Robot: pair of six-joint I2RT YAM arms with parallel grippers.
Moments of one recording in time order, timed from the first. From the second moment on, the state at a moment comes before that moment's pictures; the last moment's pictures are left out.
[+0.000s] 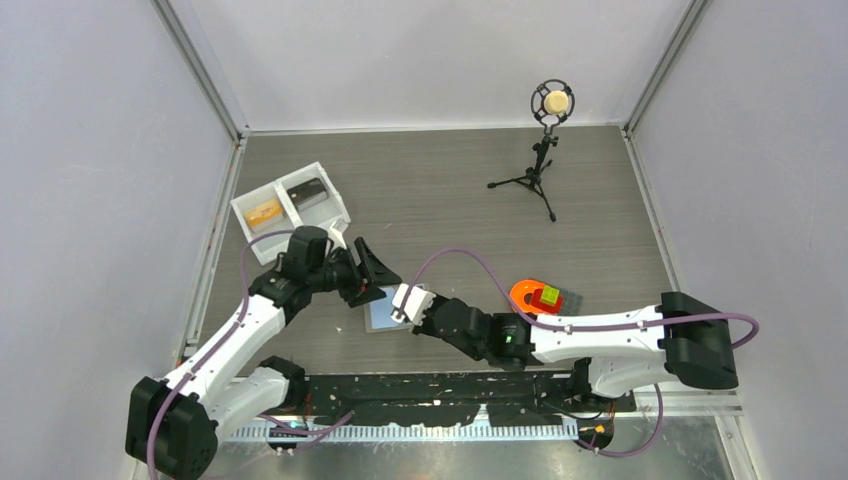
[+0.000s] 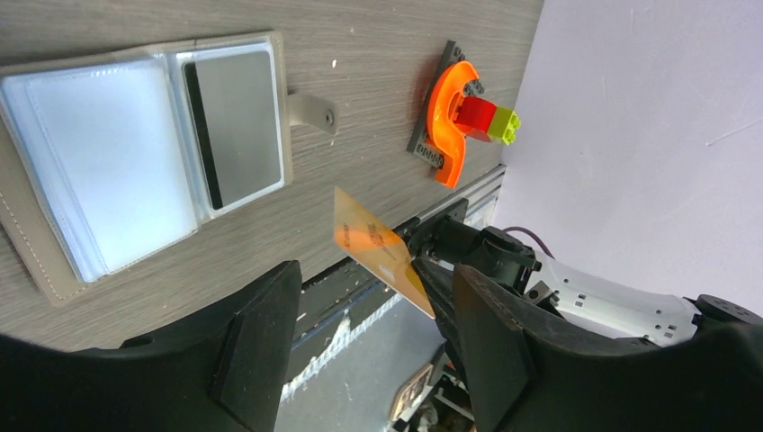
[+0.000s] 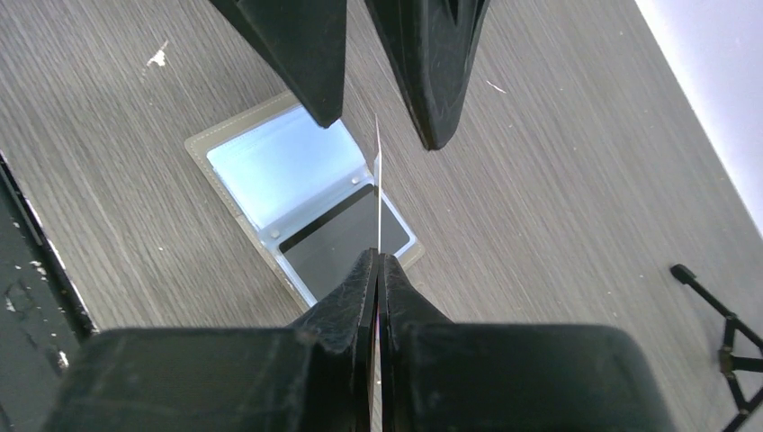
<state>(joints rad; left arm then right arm) -0.40 0.95 0.62 -0.36 0.54 -0.99 1.35 1.29 0.70 0.16 0.48 -0.23</state>
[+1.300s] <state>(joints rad) -0.40 0.92 0.51 -0.04 0.62 -0.90 1.23 0.96 0.49 0.16 0.31 -0.03</state>
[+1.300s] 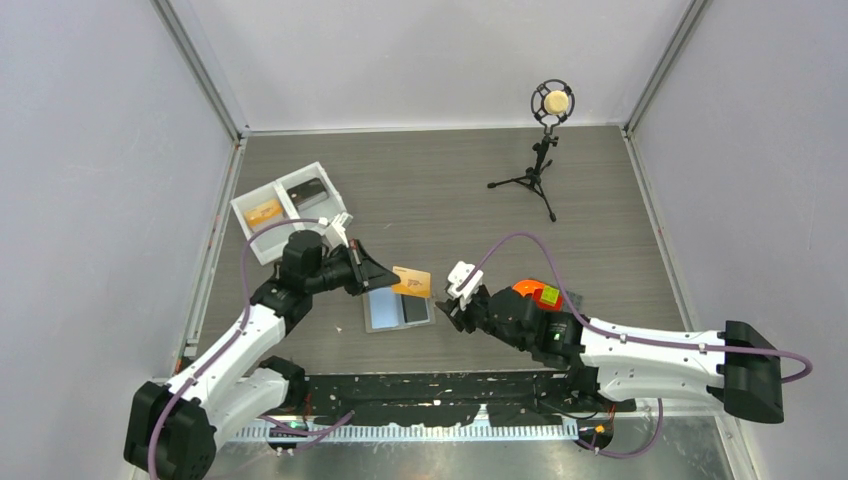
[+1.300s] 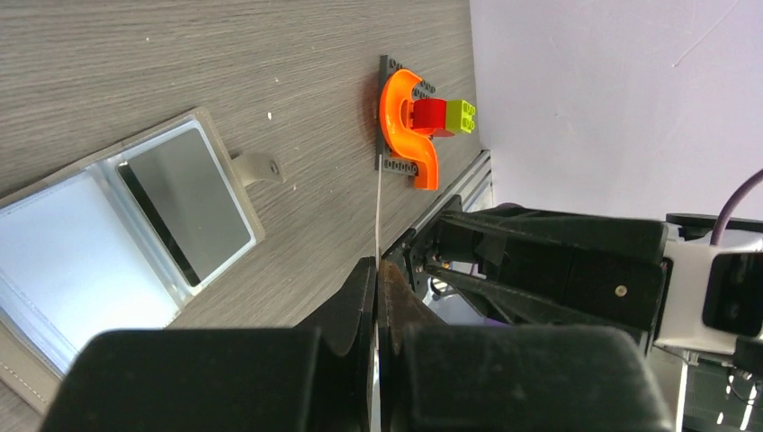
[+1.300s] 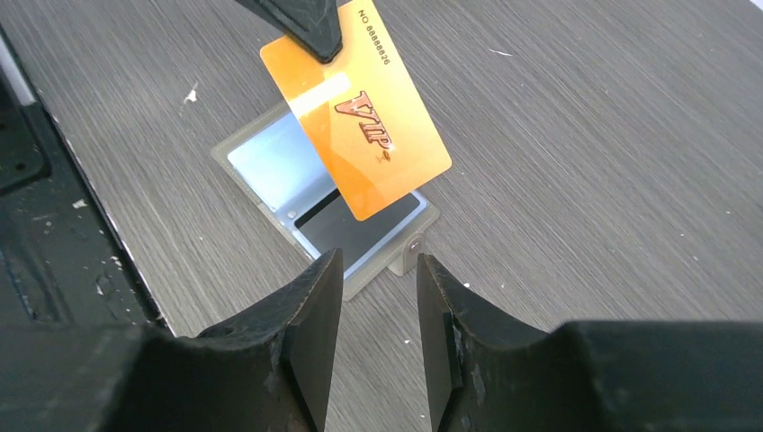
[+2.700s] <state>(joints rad) 0.47 1.45 1.36 -0.67 0.49 -0.47 1.16 0.92 0.50 0.18 0.17 0.23</state>
